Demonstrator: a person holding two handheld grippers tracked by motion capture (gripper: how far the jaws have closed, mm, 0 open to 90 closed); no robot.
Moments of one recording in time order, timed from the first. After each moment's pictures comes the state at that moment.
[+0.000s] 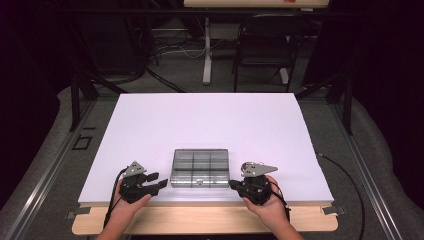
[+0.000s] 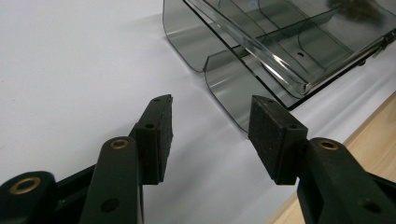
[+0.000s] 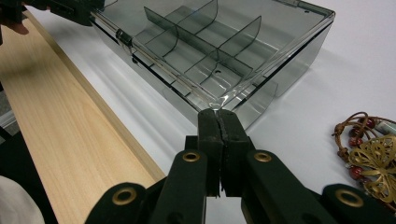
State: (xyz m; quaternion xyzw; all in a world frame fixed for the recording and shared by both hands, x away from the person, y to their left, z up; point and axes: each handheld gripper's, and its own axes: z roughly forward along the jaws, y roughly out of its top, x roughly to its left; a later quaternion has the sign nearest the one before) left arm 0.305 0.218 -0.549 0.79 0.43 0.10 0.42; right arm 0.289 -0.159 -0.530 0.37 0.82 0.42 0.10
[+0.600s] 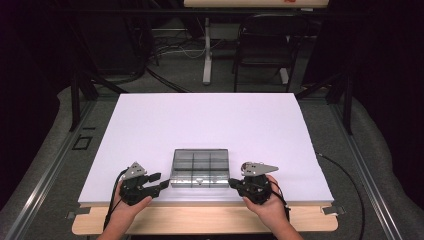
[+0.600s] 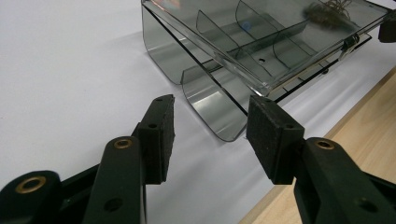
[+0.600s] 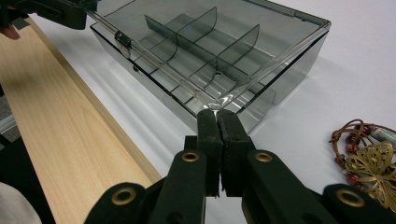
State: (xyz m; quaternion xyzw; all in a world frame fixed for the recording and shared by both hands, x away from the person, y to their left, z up) left arm 0.296 0.213 -0.539 0.79 0.42 0.11 0.44; right arm 0.290 -0.159 -0.528 0.37 0.82 0.43 0.11
